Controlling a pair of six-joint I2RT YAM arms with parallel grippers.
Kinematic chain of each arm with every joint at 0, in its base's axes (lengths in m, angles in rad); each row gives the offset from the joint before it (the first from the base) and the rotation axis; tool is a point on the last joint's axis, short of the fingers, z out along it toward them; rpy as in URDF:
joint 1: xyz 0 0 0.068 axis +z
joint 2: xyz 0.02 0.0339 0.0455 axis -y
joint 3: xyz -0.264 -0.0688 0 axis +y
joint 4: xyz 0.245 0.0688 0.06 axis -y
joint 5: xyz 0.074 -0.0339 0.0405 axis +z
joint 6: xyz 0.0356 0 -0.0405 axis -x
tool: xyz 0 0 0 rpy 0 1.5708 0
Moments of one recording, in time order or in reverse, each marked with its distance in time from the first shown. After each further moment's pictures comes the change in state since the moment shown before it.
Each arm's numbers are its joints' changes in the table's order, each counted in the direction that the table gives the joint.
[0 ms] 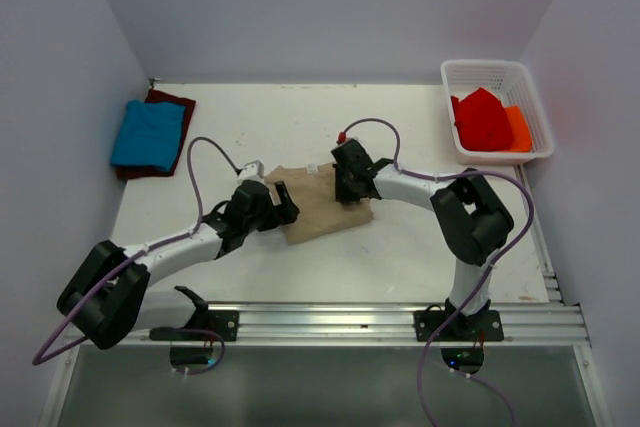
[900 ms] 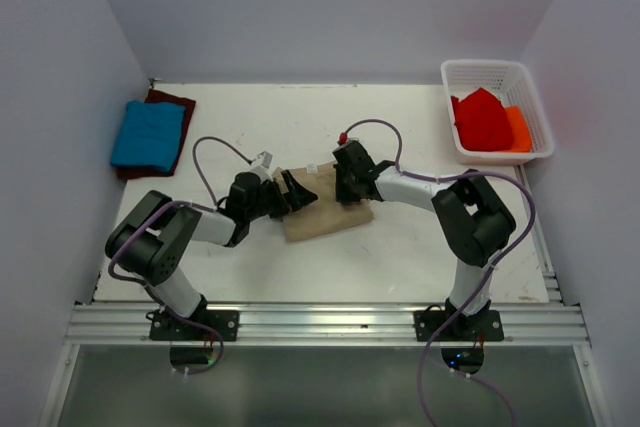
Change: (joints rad) left arm 0.156 -0.358 0.040 0.624 -0.412 0.056; right arm -0.001 0.013 0.031 0.045 0.011 0.001
